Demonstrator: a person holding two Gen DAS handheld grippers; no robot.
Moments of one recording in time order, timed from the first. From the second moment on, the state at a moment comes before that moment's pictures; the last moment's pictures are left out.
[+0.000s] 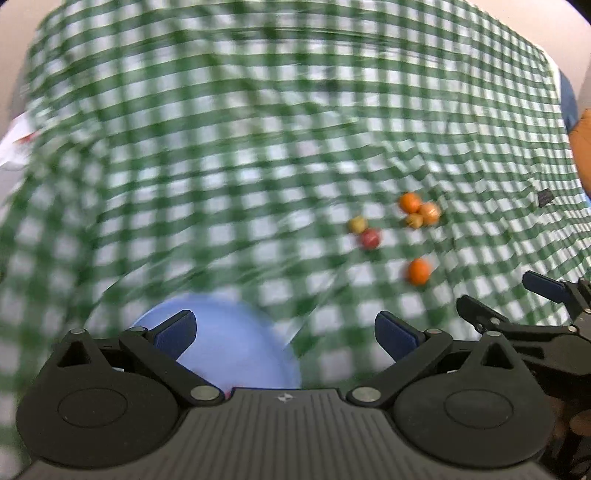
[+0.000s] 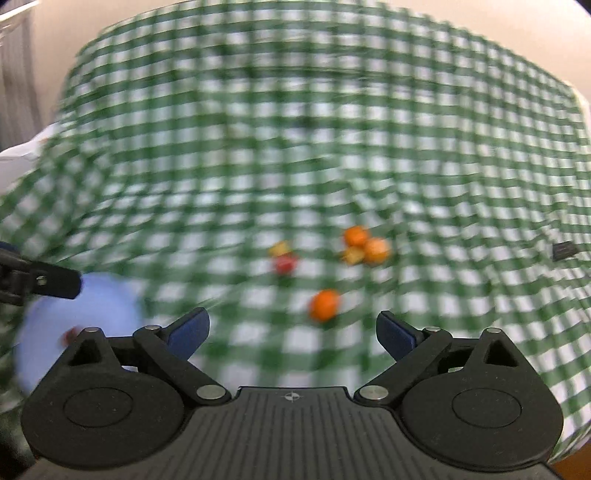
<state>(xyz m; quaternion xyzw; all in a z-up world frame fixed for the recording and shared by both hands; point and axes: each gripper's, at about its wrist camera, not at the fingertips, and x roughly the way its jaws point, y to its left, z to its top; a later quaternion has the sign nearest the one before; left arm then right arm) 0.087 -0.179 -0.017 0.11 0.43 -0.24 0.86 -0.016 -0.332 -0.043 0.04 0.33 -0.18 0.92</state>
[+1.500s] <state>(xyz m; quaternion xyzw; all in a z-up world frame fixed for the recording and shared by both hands) 0.130 -0.258 -0.060 0.17 0.49 -0.20 0.83 0.011 -0.415 -0.073 0.09 0.34 -0.19 0.92</state>
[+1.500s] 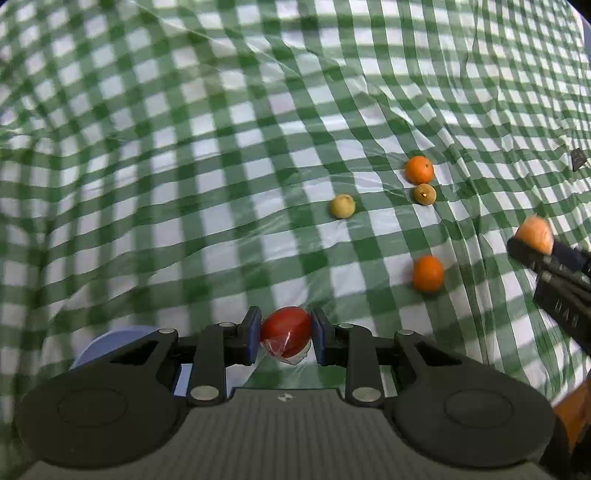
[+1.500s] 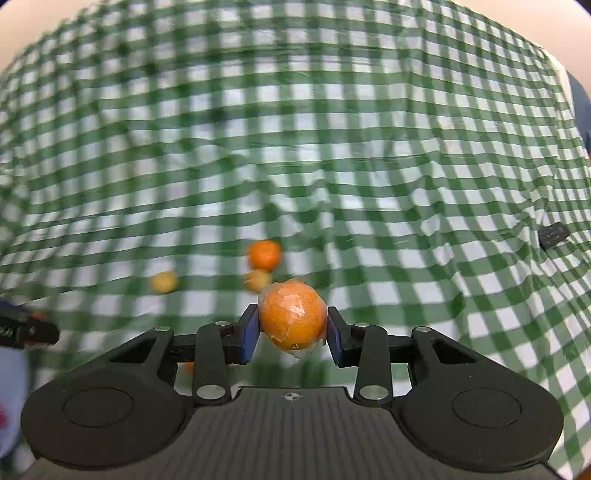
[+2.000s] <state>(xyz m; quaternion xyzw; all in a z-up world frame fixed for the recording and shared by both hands) 0.048 -0.125 0.017 0.14 0.45 -0.15 0.87 -0.054 -0.238 -0.020 0.09 0.35 -0.03 0.93</state>
